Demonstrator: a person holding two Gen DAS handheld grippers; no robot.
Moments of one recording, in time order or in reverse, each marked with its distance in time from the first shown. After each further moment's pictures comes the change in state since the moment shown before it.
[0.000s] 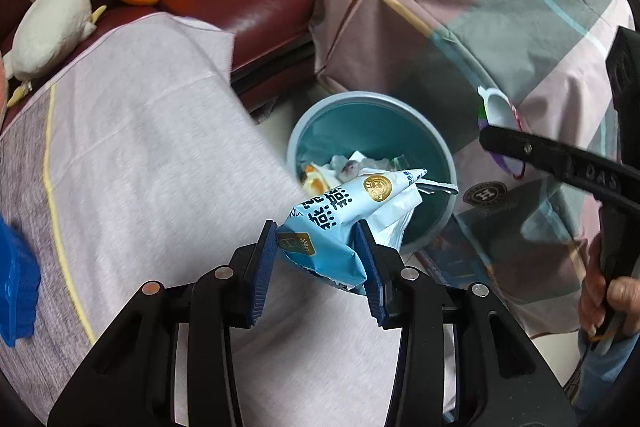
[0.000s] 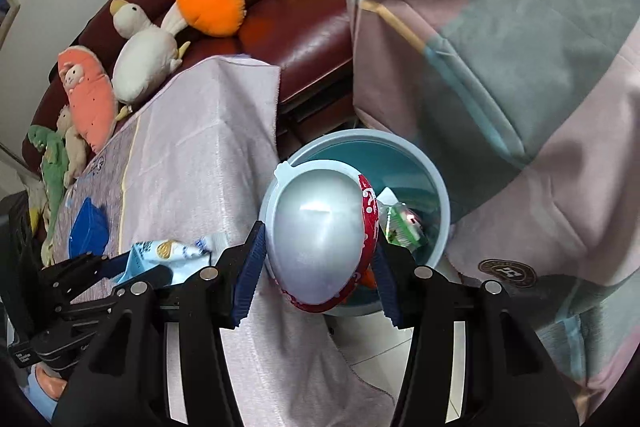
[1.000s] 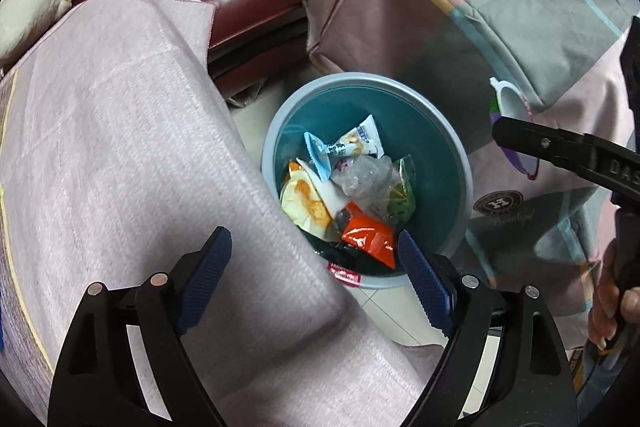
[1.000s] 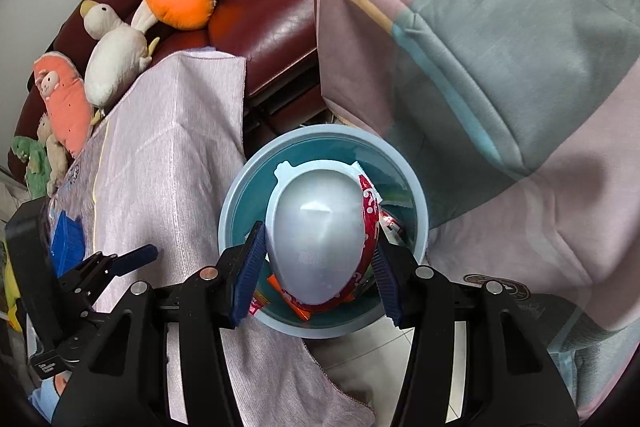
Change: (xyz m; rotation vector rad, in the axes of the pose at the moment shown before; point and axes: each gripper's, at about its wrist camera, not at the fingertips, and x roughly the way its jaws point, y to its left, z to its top) left arm 0.063 -0.003 0.010 -0.035 0.063 -0.032; right arm 0.037 -0.034 0.019 0.043 0.061 -0.041
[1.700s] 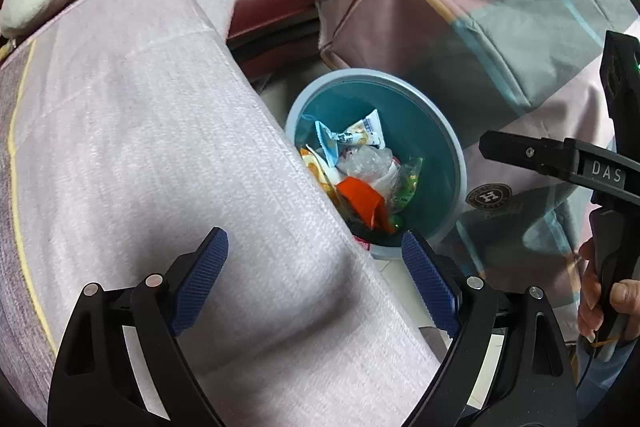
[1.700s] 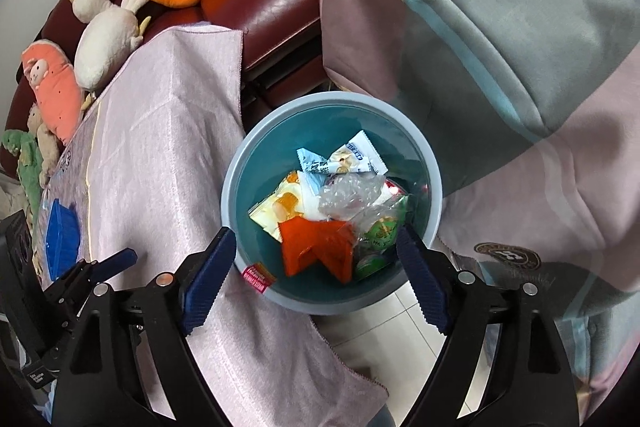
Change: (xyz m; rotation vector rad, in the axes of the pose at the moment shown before) left arm -0.028 0.024 -0.027 -0.055 -0.017 -0.038; right arm 0.008 0.020 -0.012 0.014 0.081 -0.035
